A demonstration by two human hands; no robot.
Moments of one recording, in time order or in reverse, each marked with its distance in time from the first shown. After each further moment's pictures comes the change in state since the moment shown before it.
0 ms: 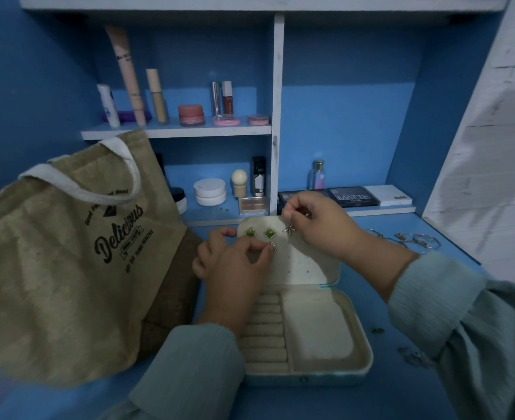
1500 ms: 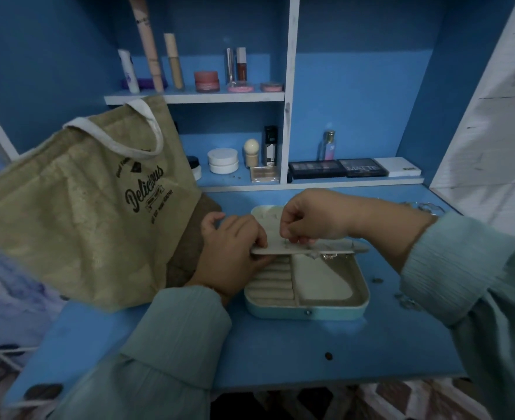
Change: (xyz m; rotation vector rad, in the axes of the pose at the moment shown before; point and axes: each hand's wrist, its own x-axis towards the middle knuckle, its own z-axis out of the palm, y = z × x) left_hand -0.027 -0.045 -0.017 0.092 0.343 0.805; right_hand -0.034 -0.046 0.003 -0.283 -0.605 0.193
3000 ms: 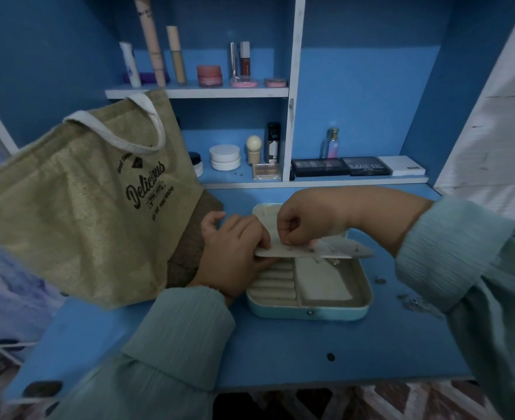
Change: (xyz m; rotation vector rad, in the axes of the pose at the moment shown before) left_hand -0.004 0.000 0.002 0.066 0.039 0.024; right_hand 0.010 -0.006 -0.006 -0.351 -0.163 -0.138
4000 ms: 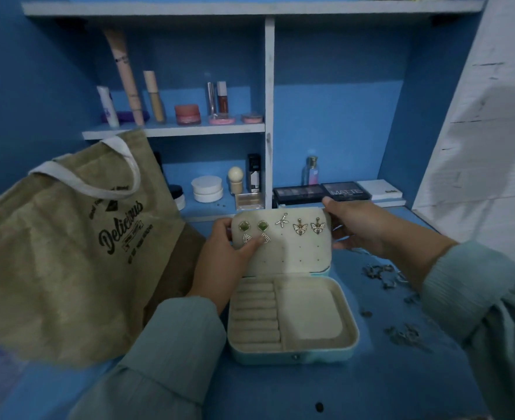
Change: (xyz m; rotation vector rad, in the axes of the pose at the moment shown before) left_hand 0.051 0.002 0.020 -0.688 -0.283 -0.905; right_hand -0.025 0.078 0.006 1.211 0.516 0.469
